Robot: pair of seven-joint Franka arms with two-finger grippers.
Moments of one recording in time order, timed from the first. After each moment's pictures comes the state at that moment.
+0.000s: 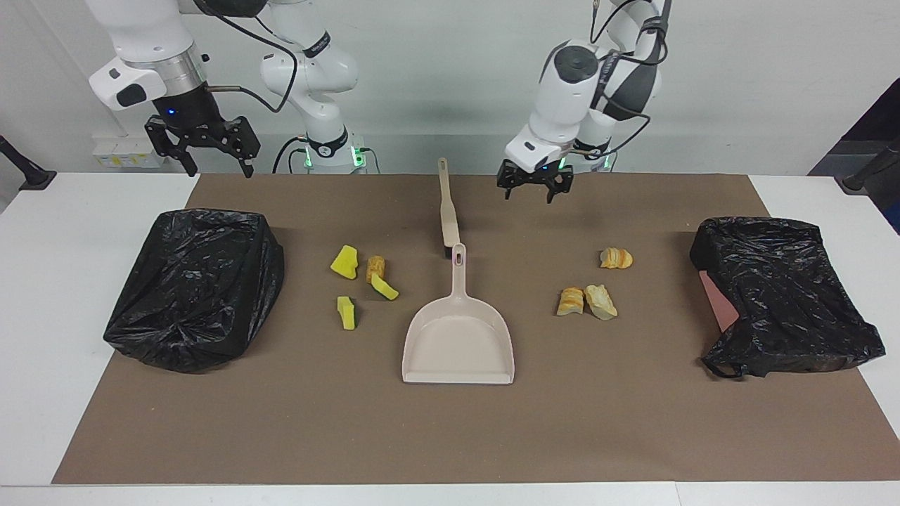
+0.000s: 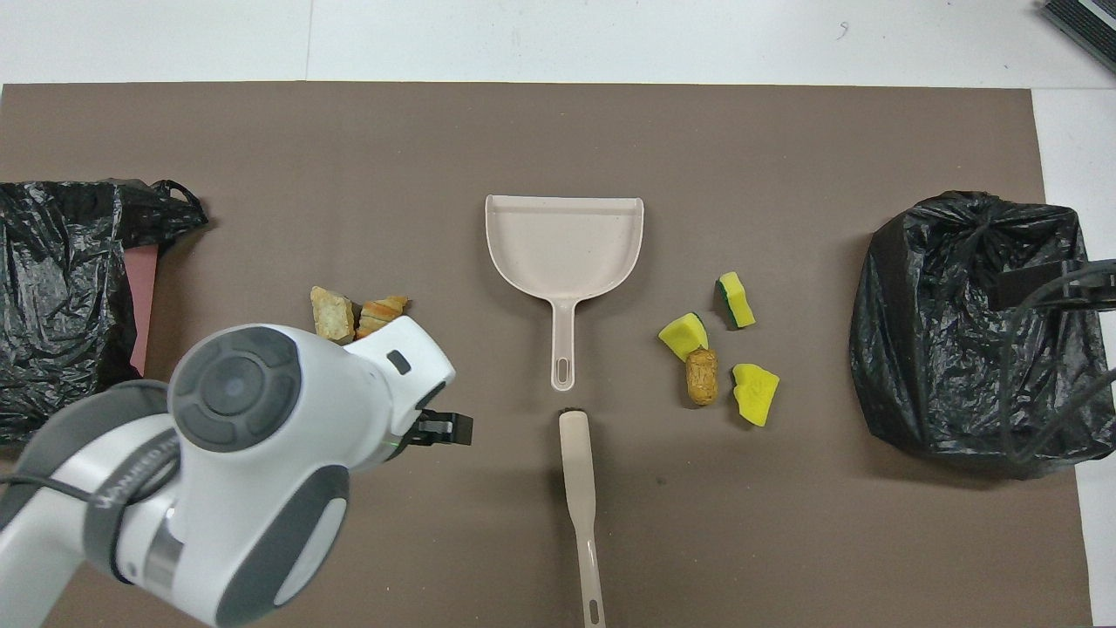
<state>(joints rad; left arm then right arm) -0.59 -0.14 -0.08 -2.16 -0.12 2.00 -0.50 0.06 -0.07 -0.08 -1.59 -0.02 1.57 0.01</state>
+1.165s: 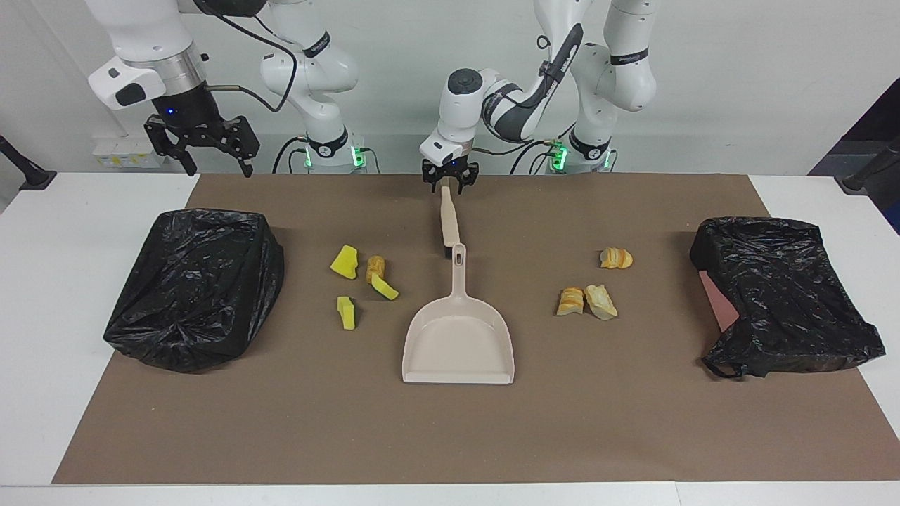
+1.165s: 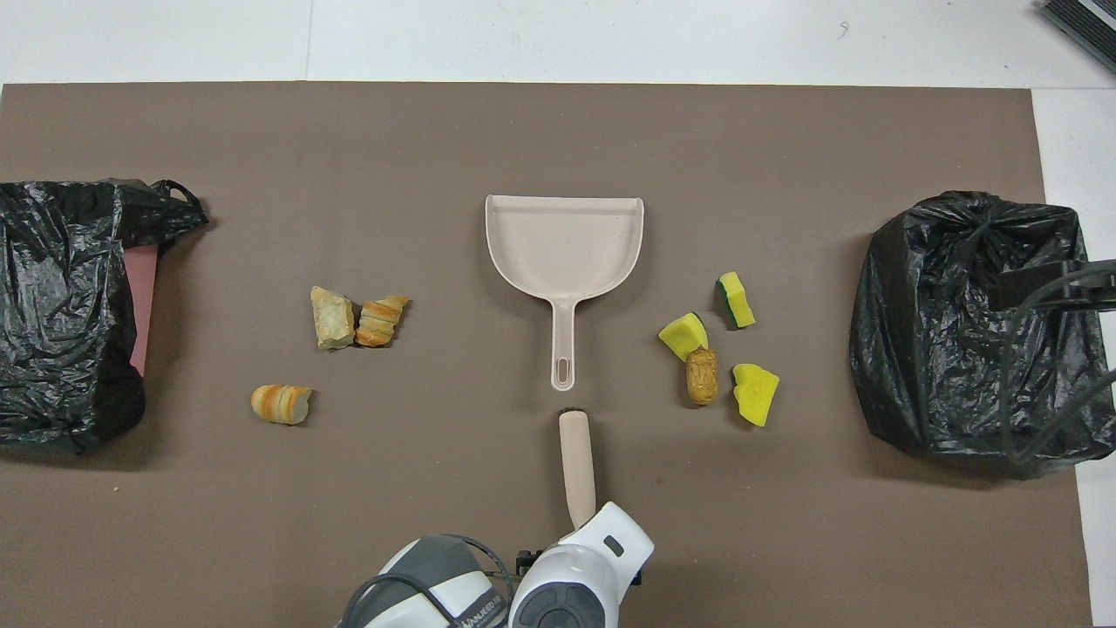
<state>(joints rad) -1.00 0.01 -0.07 -2.34 -0.18 2.41 -0.88 0.06 -0.07 -0.08 -1.59 -0.02 1.57 0.01</state>
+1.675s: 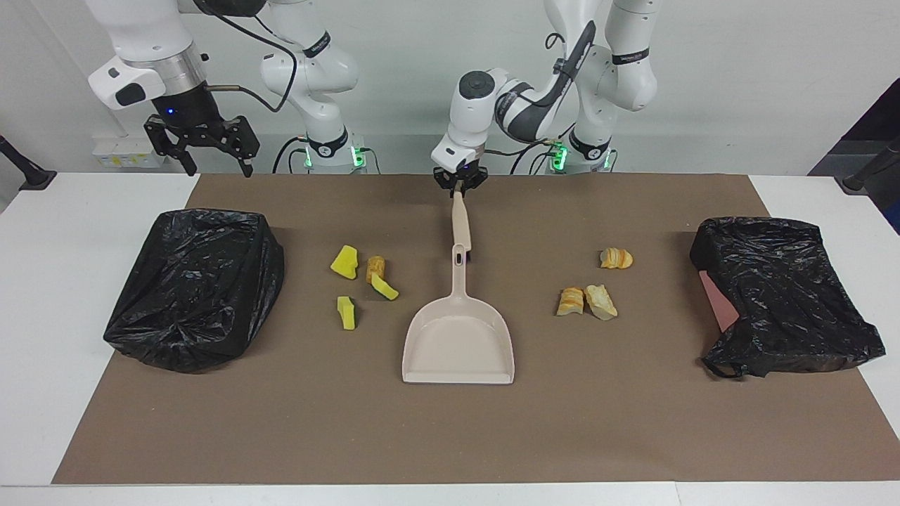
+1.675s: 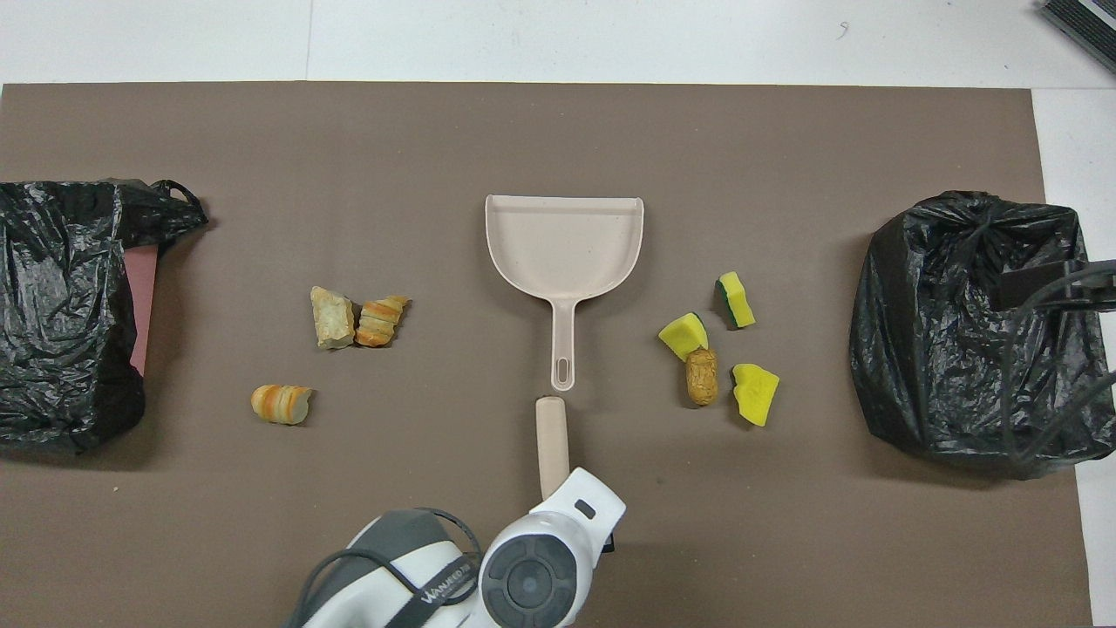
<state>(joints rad) -0.90 -0.04 -0.04 -2.31 -0.19 2.22 -0.89 0.06 -0.07 -0.08 -1.59 -0.02 1.57 0.01</state>
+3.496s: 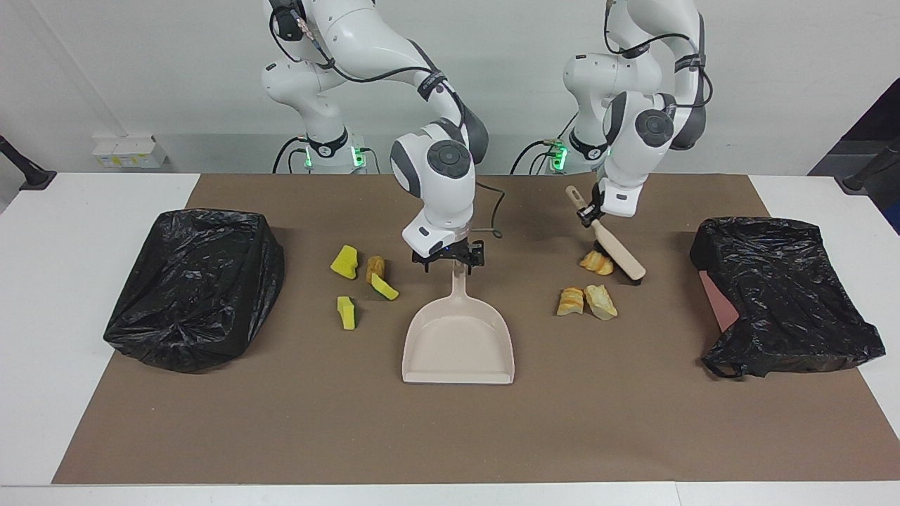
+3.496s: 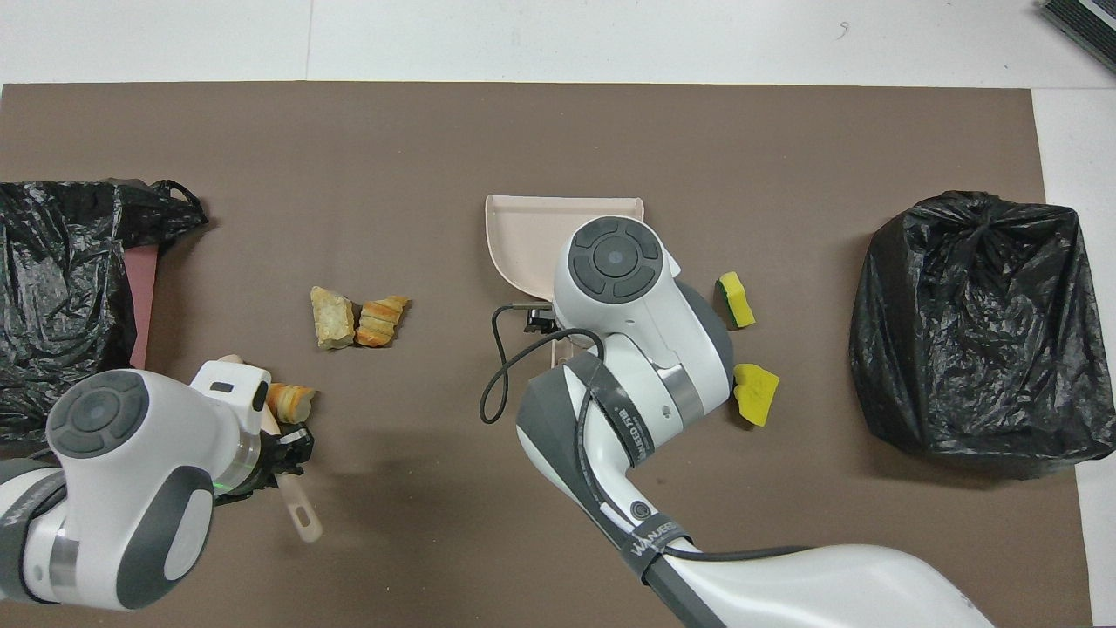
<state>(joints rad) -0.24 -0.20 -0.06 -2.51 -0.12 2.16 -0.68 0.61 0.40 -0.04 -1.72 0.04 2.09 0.63</state>
